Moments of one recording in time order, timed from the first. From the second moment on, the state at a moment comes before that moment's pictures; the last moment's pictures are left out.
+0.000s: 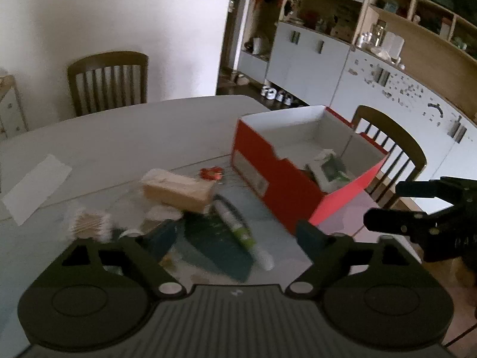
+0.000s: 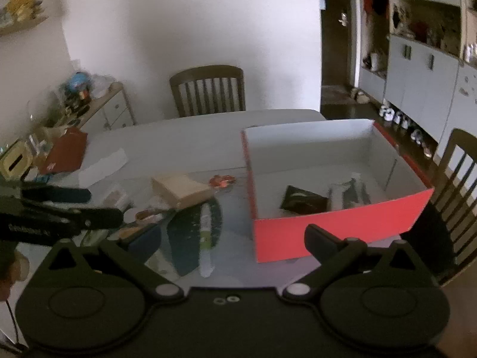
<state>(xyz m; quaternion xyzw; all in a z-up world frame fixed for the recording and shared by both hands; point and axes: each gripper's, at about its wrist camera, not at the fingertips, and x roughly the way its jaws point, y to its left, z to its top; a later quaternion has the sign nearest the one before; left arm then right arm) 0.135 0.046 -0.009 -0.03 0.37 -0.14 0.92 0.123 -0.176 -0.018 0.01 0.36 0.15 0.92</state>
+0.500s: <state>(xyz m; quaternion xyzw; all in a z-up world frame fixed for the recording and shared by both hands) 0.094 0.128 -0.063 -0.01 0.39 -0.10 0.91 0.111 -0.118 -0.039 0.01 0.39 0.17 0.91</state>
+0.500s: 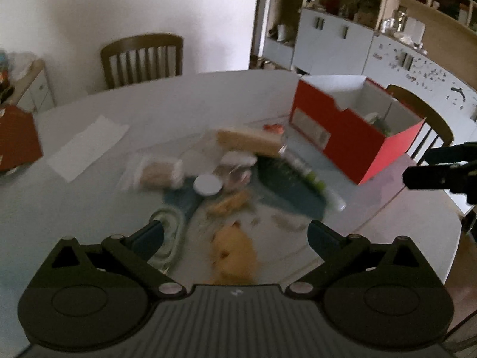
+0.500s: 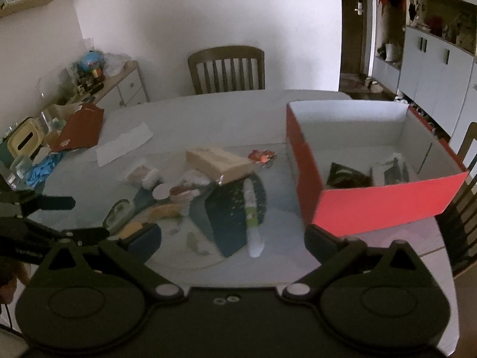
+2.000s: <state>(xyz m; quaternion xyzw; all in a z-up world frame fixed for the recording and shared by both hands) 0.173 0.194 -0.153 0.01 0.46 -0.04 0.89 0.164 0.047 -0.133 -0.09 0.51 0.29 0.81</state>
